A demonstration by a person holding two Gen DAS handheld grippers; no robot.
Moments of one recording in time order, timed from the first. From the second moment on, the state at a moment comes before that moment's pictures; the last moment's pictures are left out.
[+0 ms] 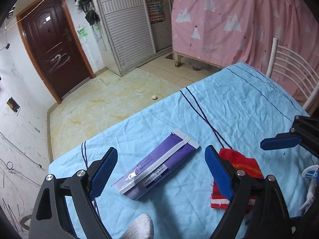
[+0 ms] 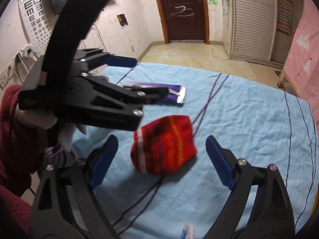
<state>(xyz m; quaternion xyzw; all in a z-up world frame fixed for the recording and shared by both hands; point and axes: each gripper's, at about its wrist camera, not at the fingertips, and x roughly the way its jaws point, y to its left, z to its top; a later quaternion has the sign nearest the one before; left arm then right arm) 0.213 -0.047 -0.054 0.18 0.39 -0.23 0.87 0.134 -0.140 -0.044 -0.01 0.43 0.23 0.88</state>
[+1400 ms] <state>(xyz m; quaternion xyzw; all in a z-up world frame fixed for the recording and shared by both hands) 0.215 -0.031 -0.086 0.15 0.43 -0.27 0.85 0.151 -0.135 -0.067 -0.03 0.44 0.18 0.88</state>
